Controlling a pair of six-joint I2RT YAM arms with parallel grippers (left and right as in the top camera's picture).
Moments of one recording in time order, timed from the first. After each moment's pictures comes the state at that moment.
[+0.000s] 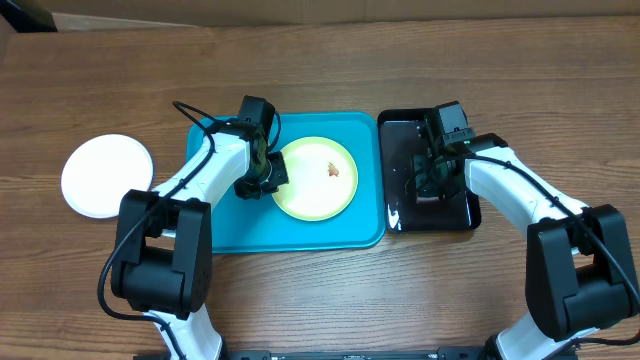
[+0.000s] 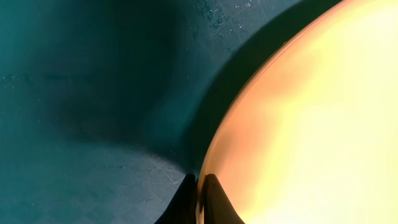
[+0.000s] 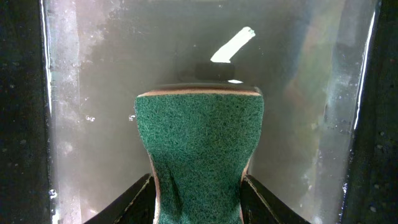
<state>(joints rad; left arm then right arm) -0.22 1.92 1.25 -0.79 0.08 -0.47 0.26 1.79 1.10 -0.60 0.02 0.17</state>
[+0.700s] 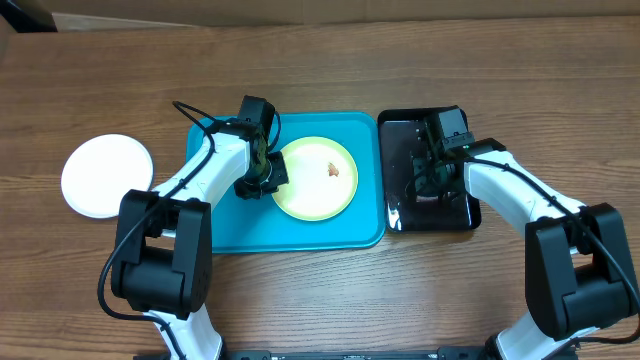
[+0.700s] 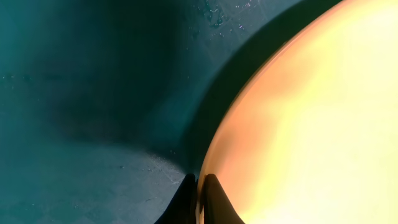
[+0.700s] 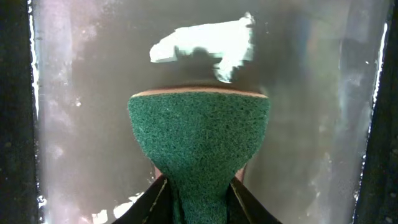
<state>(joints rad) -0.22 1.92 1.25 -0.79 0.08 -0.47 0.26 1.80 1.06 -0.55 0.02 0.17</state>
